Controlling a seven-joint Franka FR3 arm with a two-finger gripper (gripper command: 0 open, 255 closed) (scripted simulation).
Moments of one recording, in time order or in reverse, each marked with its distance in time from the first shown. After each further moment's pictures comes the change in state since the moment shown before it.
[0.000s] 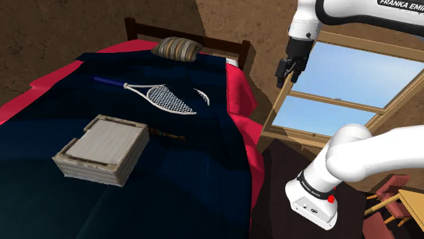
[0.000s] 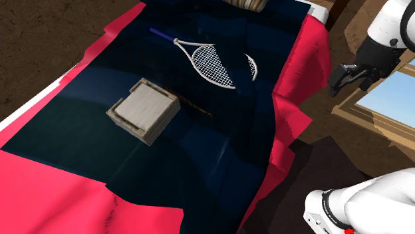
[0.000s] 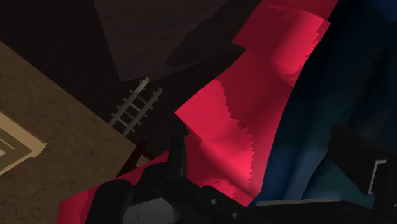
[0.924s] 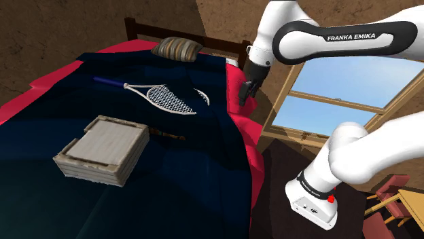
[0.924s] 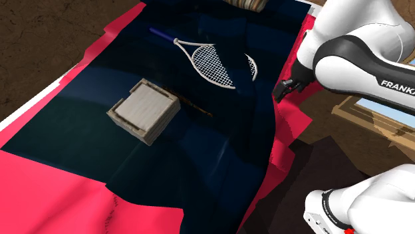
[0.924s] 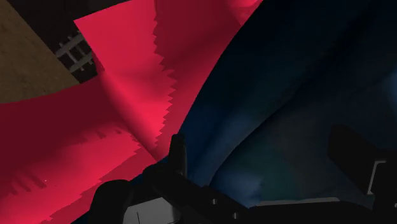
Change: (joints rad) arm 0.138 0.178 0.067 -0.141 0.073 0.462 -0.100
